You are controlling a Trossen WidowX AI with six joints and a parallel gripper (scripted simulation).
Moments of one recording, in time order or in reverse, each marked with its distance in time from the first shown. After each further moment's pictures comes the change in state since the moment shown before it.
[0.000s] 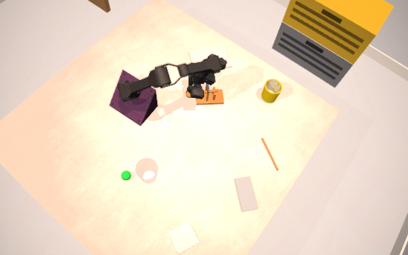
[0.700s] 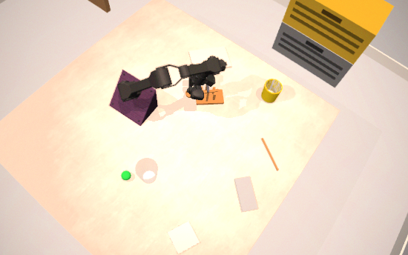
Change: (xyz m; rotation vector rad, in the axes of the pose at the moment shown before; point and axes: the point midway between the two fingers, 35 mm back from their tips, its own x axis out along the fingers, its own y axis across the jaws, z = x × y) arm 0.010 0.000 0.004 0.002 -0.002 -0.001
